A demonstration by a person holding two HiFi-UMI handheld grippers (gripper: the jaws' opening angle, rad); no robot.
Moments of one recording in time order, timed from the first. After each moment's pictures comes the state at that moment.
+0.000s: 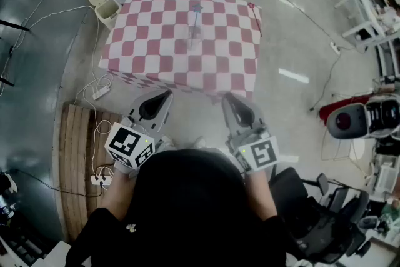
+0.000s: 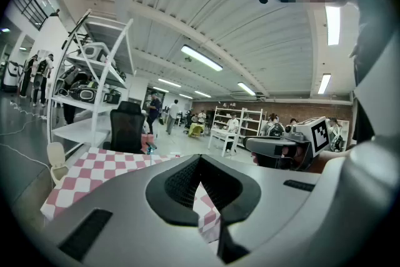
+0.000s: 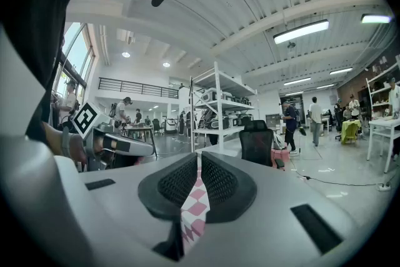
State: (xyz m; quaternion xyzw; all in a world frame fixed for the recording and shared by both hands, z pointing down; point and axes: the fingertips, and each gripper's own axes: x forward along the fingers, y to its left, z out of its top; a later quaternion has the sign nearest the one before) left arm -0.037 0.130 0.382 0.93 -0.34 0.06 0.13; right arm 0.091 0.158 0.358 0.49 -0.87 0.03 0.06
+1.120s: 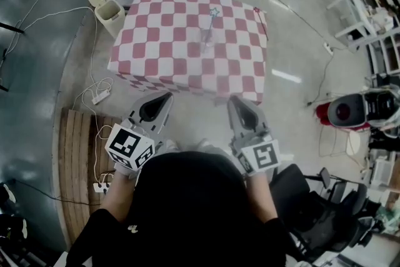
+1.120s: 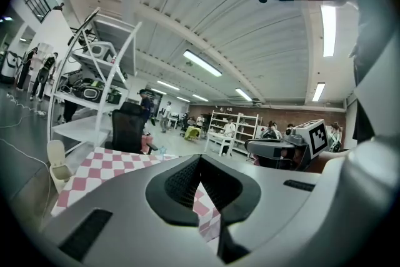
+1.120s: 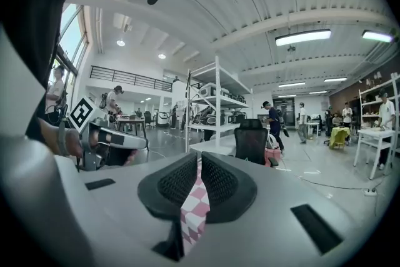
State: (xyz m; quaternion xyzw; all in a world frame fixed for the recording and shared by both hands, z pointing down) left arm -0.130 0.121 0.393 0.94 -0.32 0.04 0.14; right arm 0.017 0.154 0.374 0.53 -0.84 0.03 0.09
